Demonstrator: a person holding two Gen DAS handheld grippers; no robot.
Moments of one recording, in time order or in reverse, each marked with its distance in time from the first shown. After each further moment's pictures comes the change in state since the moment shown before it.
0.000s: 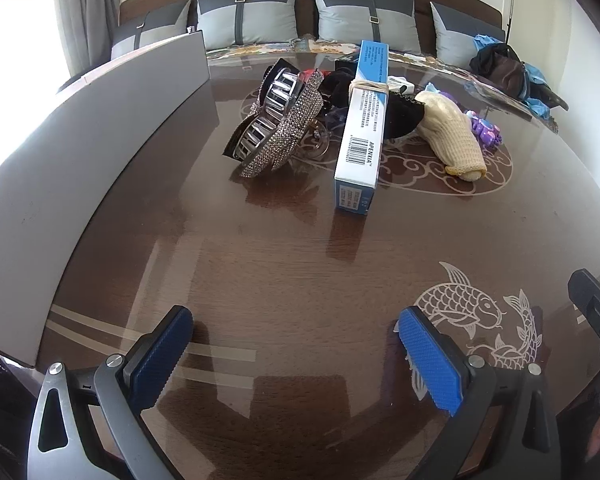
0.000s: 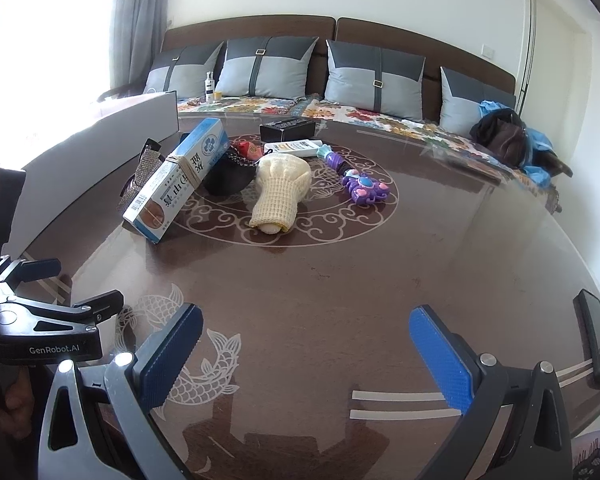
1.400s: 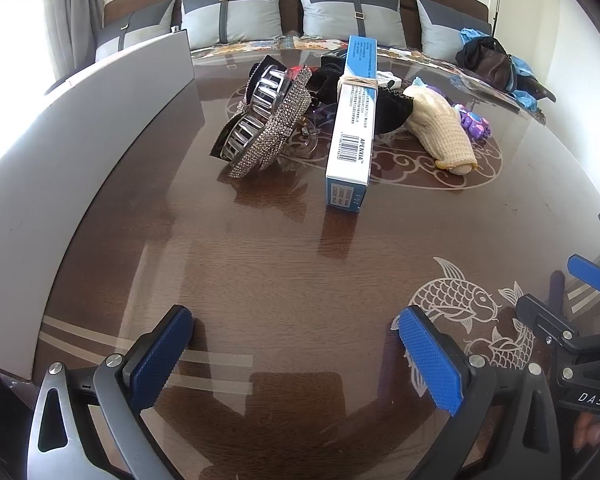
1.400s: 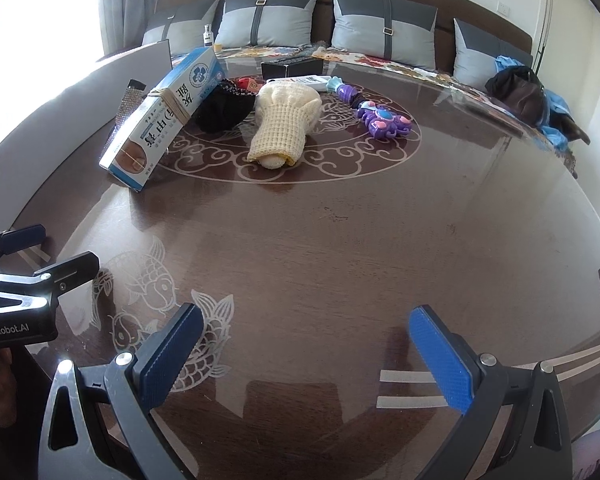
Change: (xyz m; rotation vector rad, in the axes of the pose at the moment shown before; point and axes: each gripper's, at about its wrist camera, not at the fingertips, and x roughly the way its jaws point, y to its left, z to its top) left arm 0.002 0.005 0.002 0.043 0.009 -0.043; right arm 0.043 0.001 -0.015 0.025 0.195 0.040
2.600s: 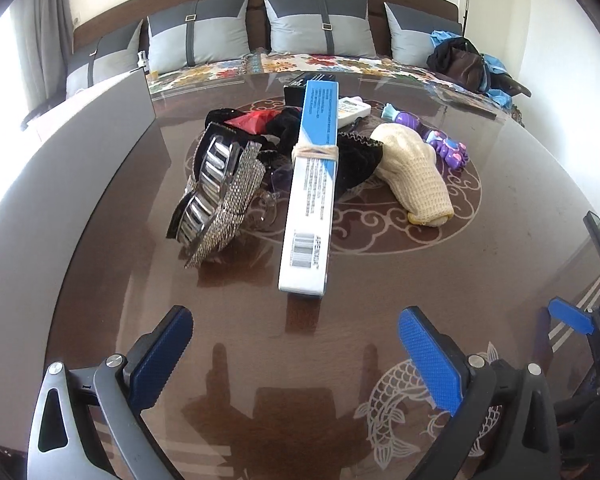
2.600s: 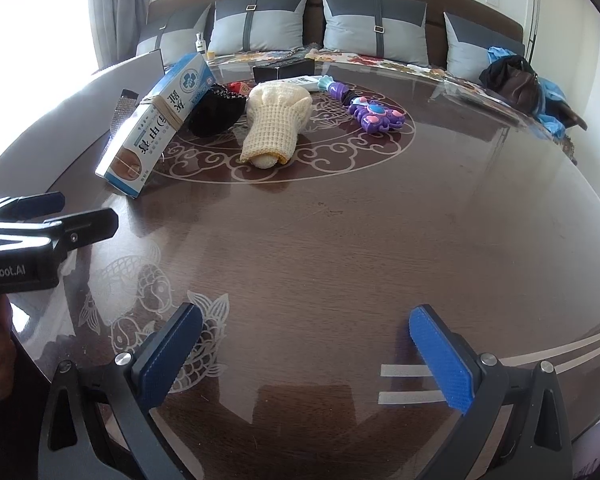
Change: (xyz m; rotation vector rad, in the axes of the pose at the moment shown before) left arm 0.006 -0.023 0.054 0.092 -0.045 -0.061; right arm 0.003 -0.005 -0.003 0.051 -0.017 0.012
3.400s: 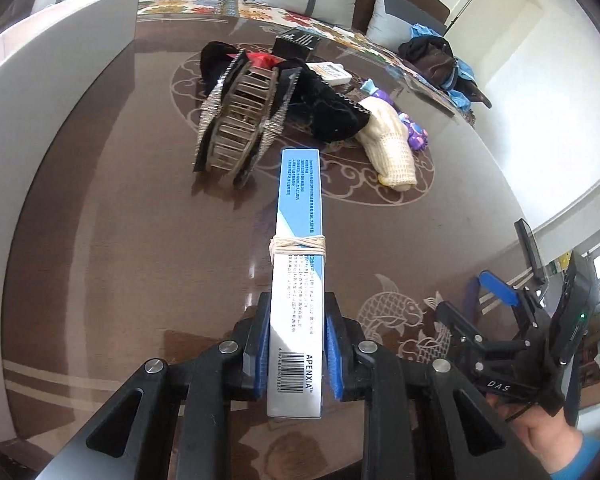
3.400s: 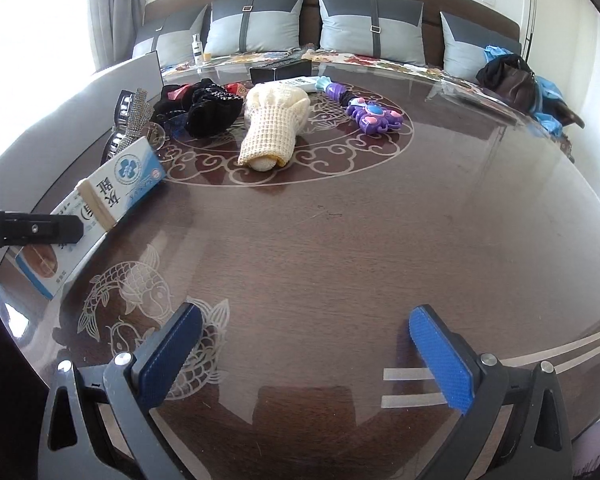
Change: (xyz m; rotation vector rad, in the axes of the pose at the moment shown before) left arm -0.011 0.061 -0.026 -0.153 0.189 -0.319; right arm 0.001 0.001 0.001 0.009 -0.005 -0.011
